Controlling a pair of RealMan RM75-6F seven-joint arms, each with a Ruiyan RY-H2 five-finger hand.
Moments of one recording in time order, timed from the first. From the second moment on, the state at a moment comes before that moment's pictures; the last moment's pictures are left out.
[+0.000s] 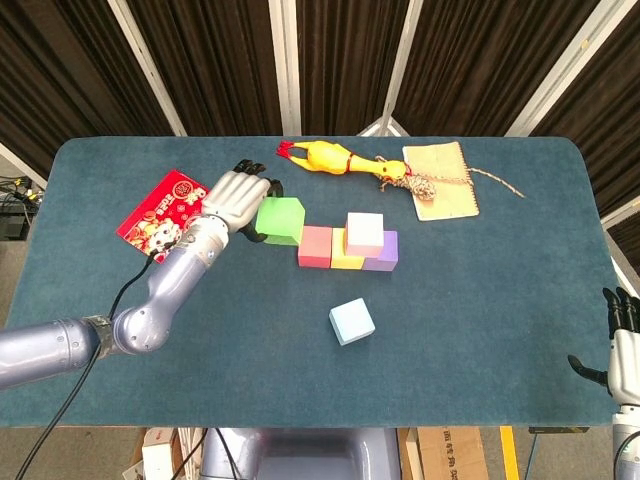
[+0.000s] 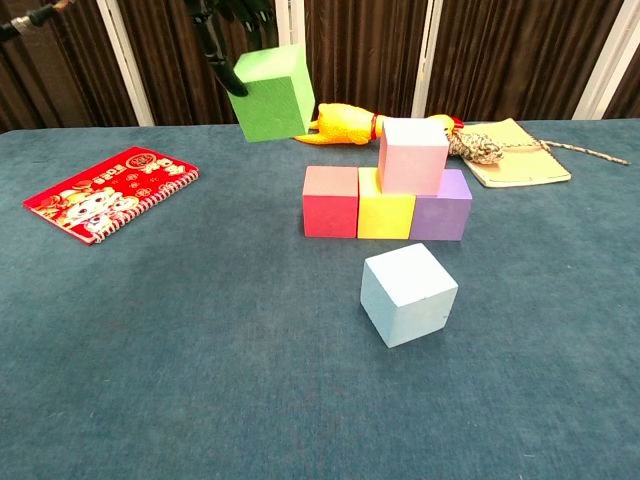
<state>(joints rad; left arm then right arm) -1.25 -1.23 -0.33 -1.63 0.29 0.74 0.72 0.04 -1.10 0.16 -1.77 -1.18 1.47 -0.23</state>
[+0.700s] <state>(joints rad) -1.49 -1.36 -0.21 -1.48 -0.02 0.79 0.82 0.05 -1.09 0.16 -1.75 -1.16 1.44 -0.18</state>
